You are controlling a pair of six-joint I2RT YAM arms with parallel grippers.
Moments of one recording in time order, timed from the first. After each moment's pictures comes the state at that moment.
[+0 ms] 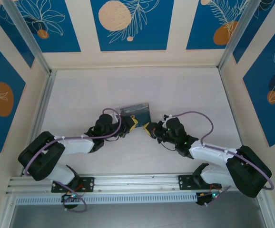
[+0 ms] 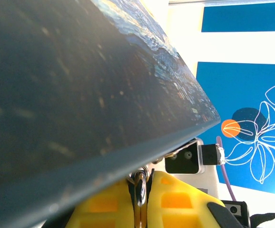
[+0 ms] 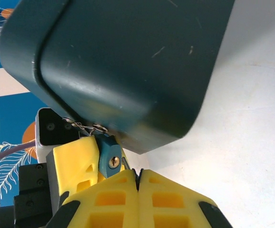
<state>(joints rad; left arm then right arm) -0.71 1.46 0.49 0.67 0.33 -1.44 0.71 1.18 0.37 0.42 -0.21 1.49</state>
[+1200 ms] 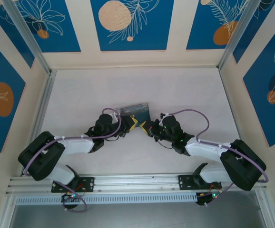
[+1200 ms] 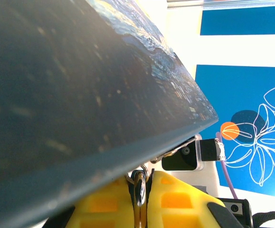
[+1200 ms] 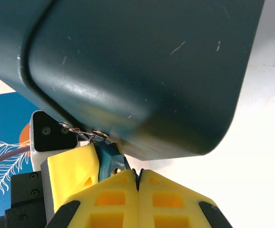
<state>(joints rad) -0.71 1.46 0.49 0.67 0.32 -1.44 0.72 1.26 0.42 0.44 -0.21 1.49</state>
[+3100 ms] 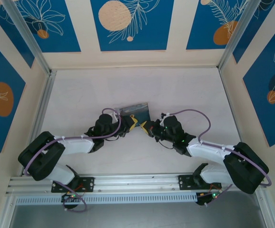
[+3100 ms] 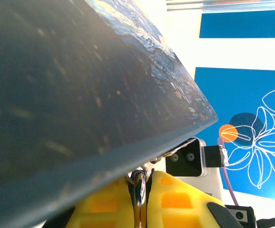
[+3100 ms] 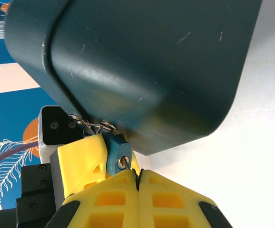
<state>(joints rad) -0.71 1.46 0.49 0.68 0.31 -1.46 0.72 1.22 0.41 0.42 -0.21 1.49</state>
